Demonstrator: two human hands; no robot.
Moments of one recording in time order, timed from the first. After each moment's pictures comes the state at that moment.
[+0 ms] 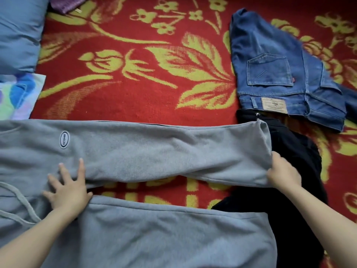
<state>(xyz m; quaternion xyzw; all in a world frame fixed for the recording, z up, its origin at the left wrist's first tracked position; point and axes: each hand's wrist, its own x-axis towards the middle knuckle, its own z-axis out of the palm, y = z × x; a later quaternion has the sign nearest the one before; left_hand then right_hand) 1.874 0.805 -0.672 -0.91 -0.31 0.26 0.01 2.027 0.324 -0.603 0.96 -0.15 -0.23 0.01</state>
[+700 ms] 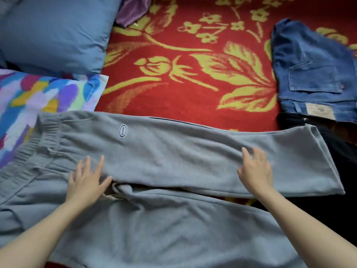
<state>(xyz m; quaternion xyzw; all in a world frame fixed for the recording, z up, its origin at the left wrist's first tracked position) 1.814 0.869 -0.634 -0.94 -0.28 0.21 -0.01 1.978 0.472 -0.620 0.99 0.07 -0.15 -0.01</state>
